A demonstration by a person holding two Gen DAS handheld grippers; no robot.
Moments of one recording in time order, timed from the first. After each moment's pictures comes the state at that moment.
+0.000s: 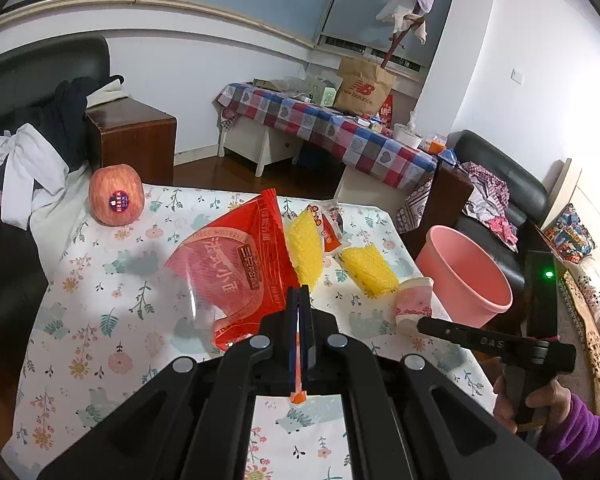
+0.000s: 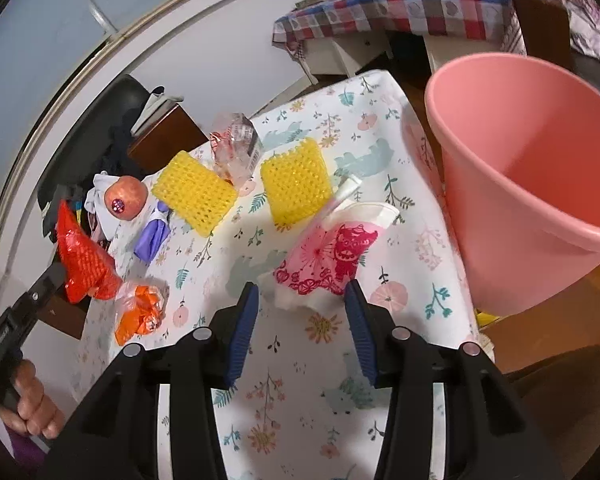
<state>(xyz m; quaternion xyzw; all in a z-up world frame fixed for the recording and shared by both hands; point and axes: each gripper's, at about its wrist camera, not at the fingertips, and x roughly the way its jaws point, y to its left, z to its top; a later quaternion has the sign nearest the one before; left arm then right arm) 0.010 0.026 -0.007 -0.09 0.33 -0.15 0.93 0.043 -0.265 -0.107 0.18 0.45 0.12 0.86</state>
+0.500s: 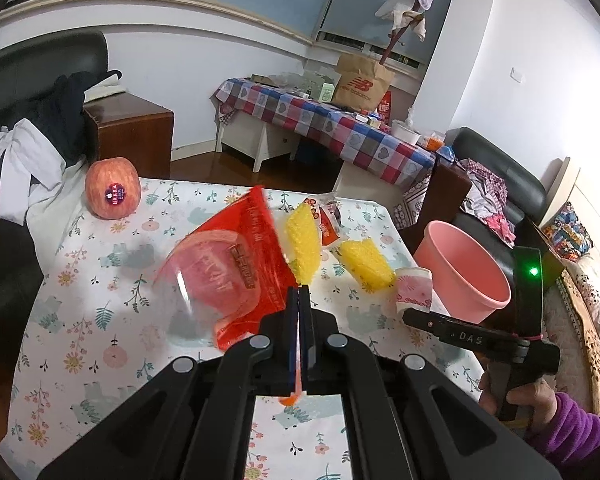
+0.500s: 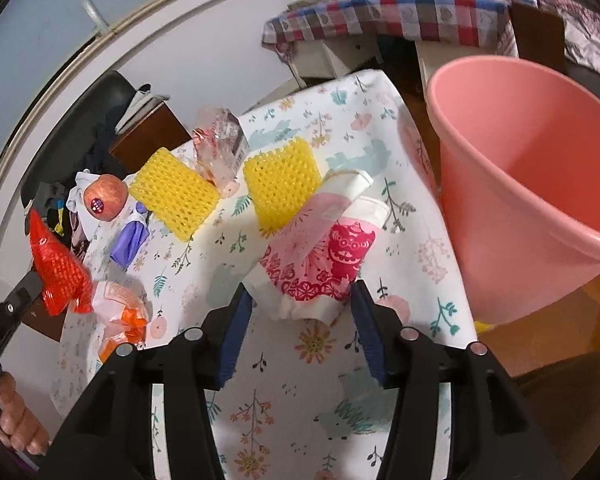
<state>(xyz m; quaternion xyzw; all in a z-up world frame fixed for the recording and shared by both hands) 0.007 0.021 -0.010 -0.09 0.33 -0.15 0.93 0.047 -0.258 -0.110 0.14 0.43 0.10 0.88</state>
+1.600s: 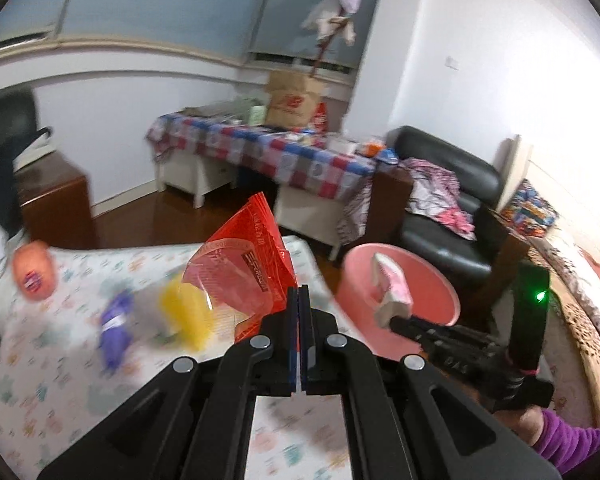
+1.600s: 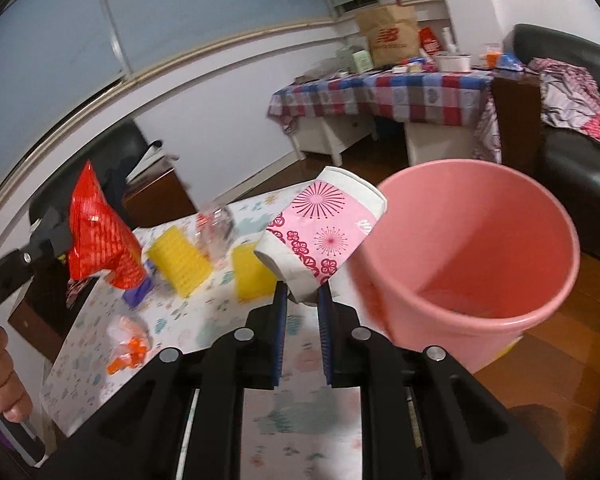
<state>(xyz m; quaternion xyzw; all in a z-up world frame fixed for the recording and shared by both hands) 0.029 -0.084 0.043 -0.05 0.28 -0.25 0.93 0.008 -0.330 -0.055 0.14 0.31 0.07 0.94</state>
